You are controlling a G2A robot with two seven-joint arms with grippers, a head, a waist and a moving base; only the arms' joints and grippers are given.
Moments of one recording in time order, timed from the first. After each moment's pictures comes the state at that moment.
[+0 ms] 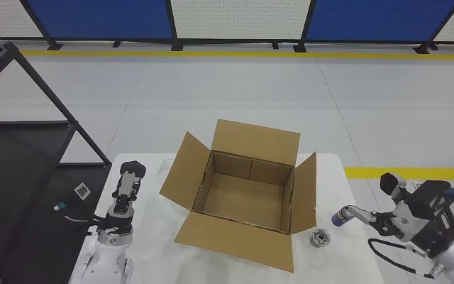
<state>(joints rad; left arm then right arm) 1.21 -1.28 -1.53 -1.69 0.22 -0.63 0.11 -1.34 -1.07 1.99 -2.15 -0.65 -0.60 0.76</state>
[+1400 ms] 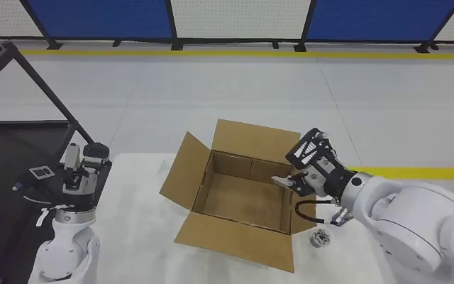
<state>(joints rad) 1.09 -1.24 -1.73 -1.60 -0.20 -0.56 -0.21 -0.72 -1.07 1.32 -2.12 -0.93 -0.26 1.13</state>
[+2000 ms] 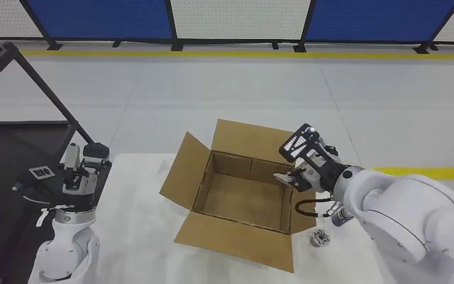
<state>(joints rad) 1.09 -1.24 -1.73 -1.60 -0.19 -0.56 -0.21 -0.55 -1.09 1.17 -2.05 -1.02 -0.15 1.32</state>
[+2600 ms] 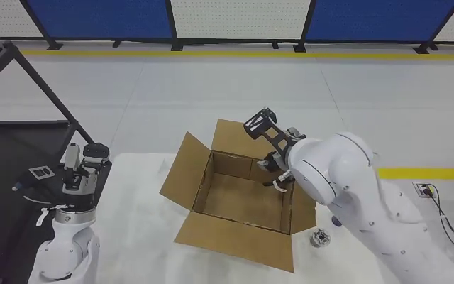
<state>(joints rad) 1.09 -1.24 -1.73 -1.60 -0.19 -0.56 -0.21 -0.22 -1.18 0.83 -1.70 -1.06 0.09 1.47</state>
